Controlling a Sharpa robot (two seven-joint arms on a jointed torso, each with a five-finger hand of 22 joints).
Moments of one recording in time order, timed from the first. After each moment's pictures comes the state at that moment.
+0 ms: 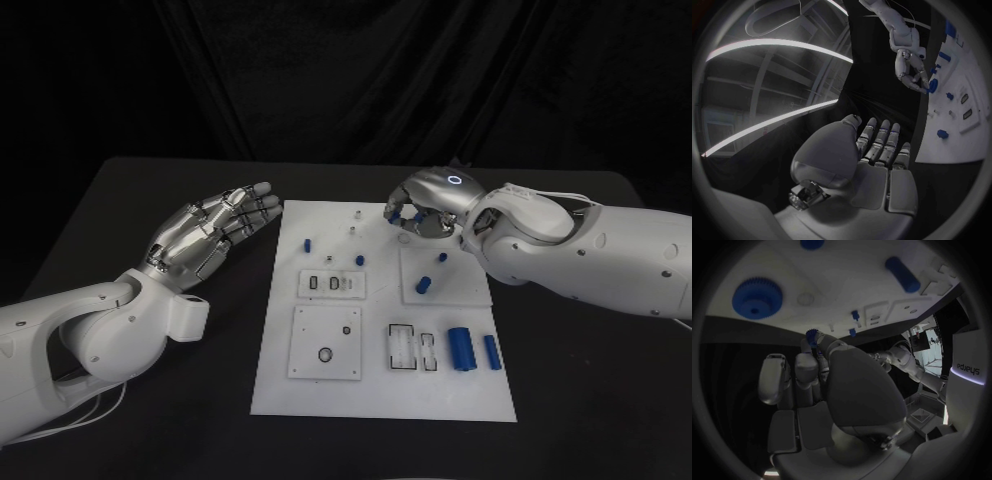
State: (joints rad) left arm 1.30 -1.07 -0.21 1.74 0.06 0.02 0.68; left_hand 1.41 0.19 0.07 0.24 0.60 0.60 0.16 0.12 0.06 0.39 0.29 0.46 0.07 0.28 0.28 0.43 0.06 0.10 0.01 0.30 0.00 0.00; right arm 1.46 -0.80 -0.24 1.52 -1.61 -0.48 -0.06; right_hand 1.57 -0.09 0.38 0.10 0.20 1.07 0.12 0.22 0.21 1.04 0.14 0.39 0.07 1.40 -0.02 1.23 0.75 0.09 1.37 0.09 1.38 1.22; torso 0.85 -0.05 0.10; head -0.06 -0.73
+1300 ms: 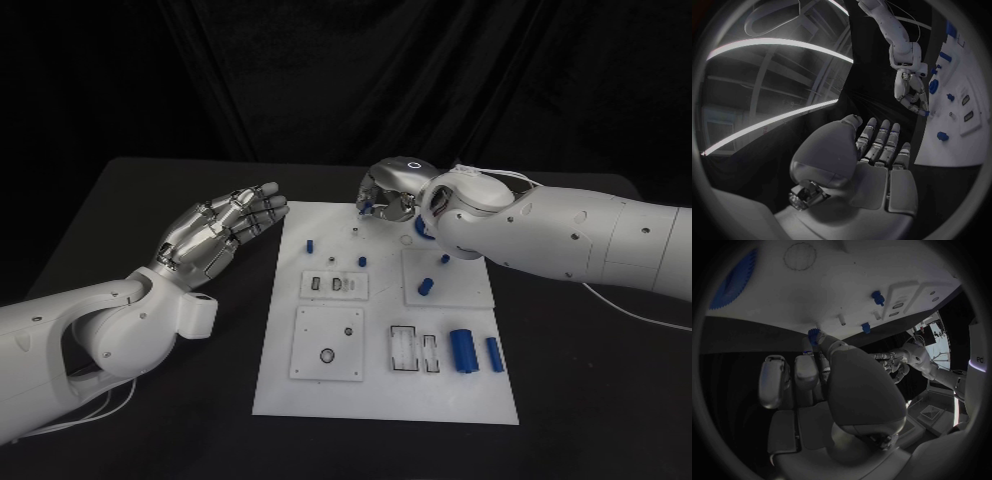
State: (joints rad) left arm 1.30 -1.04 -0.21 1.71 0.07 0.02 0.68; left_hand 1.39 0.17 0.12 0.23 0.60 0.60 0.16 0.12 0.06 0.39 0.29 0.46 0.07 0.28 0.28 0.45 0.06 0.10 0.01 0.30 0.00 0.00; right arm 1.46 -0.57 -0.23 1.25 -1.48 -0.39 -0.04; right_hand 1.55 -0.10 0.38 0.10 0.13 1.04 0.13 0.21 0.27 1.10 0.10 0.29 0.07 1.43 -0.02 1.26 0.82 0.08 1.39 0.08 1.40 1.26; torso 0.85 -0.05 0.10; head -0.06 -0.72
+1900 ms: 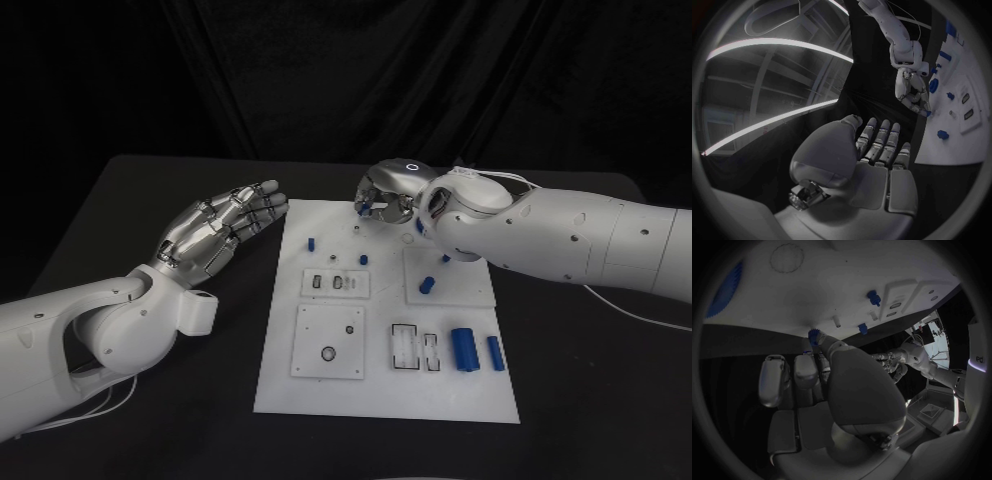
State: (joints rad) left arm 1.30 -1.03 -0.21 1.70 0.07 0.03 0.68; left_hand 1.38 0.17 0.13 0.22 0.60 0.60 0.16 0.12 0.06 0.39 0.29 0.46 0.07 0.28 0.28 0.46 0.06 0.10 0.01 0.30 0.00 0.00; right arm 1.45 -0.57 -0.23 1.27 -1.48 -0.39 -0.05; right_hand 1.55 -0.10 0.38 0.10 0.13 1.03 0.14 0.20 0.27 1.10 0.10 0.27 0.07 1.42 -0.02 1.25 0.81 0.08 1.38 0.09 1.40 1.26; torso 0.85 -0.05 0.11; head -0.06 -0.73
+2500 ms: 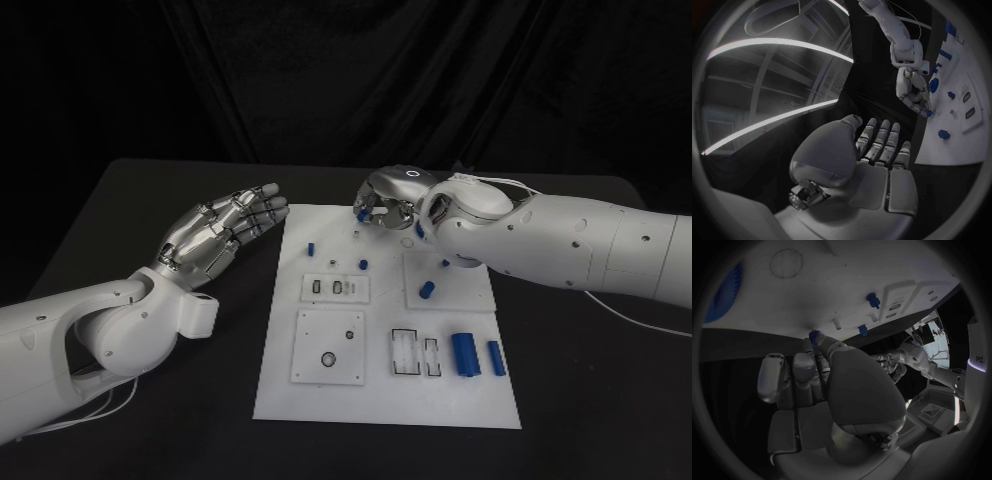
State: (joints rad) left arm 1.30 -1.03 -0.21 1.69 0.07 0.03 0.68; left_hand 1.38 0.17 0.15 0.22 0.60 0.60 0.17 0.12 0.06 0.39 0.29 0.46 0.07 0.28 0.28 0.47 0.06 0.10 0.04 0.30 0.01 0.01; right arm 1.44 -0.58 -0.23 1.28 -1.48 -0.38 -0.05; right_hand 1.55 -0.10 0.39 0.10 0.12 0.98 0.14 0.16 0.27 1.08 0.09 0.23 0.08 1.40 0.01 1.22 0.76 0.08 1.36 0.11 1.37 1.22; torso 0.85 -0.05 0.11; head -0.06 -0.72
